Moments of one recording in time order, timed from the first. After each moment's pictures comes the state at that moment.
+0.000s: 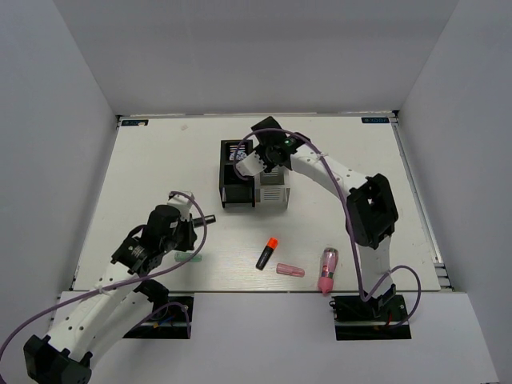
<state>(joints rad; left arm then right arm) -0.50 0.65 0.54 -0.65 -0.10 -0.29 0.71 2.00 1.77 -0.67 0.30 -1.73</state>
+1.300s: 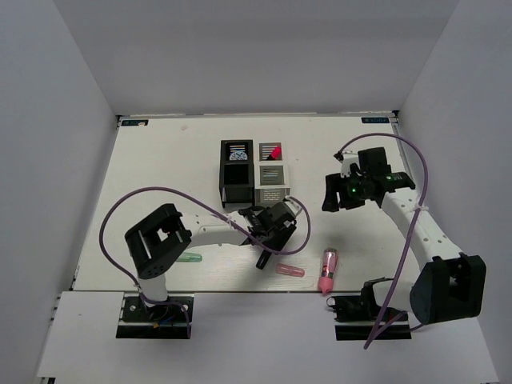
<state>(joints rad) -1.08 1.79 1.08 -0.30 -0.21 -0.29 0.21 1.25 1.00 -0.77 -0.36 -0.05</state>
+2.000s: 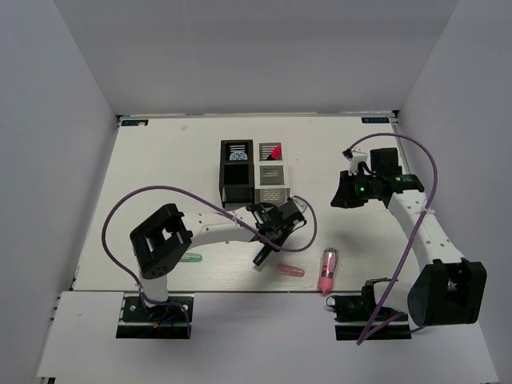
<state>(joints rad) -1.12 1.82 1.20 -0.53 -0.23 -0.38 0.11 1.23 0.98 -0.74 -0.52 -0.07</state>
